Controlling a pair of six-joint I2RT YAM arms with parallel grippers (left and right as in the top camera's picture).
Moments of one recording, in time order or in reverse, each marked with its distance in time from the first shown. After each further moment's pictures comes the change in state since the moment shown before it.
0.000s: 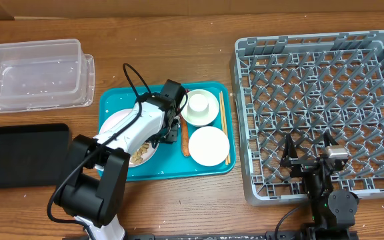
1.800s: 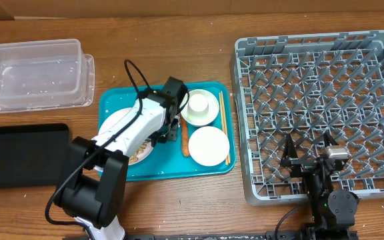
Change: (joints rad) left arm -0.007 -0.007 0.071 -0.144 -0.026 0.000; right arm 0.000 0.000 0.000 0.000 0.001 0.000
